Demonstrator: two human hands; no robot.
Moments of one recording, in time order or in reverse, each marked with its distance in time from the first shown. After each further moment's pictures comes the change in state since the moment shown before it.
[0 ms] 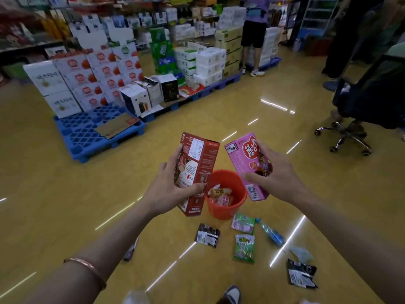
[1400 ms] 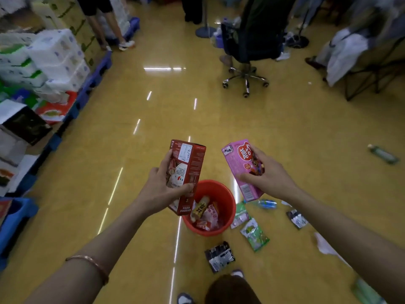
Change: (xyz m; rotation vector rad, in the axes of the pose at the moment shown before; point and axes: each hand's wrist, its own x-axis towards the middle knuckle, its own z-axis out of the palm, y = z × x) left_hand 0.477 -0.107 0.010 0.083 -0.723 0.175; right_hand 0.256 0.054 0.069 0.132 0.359 0.662
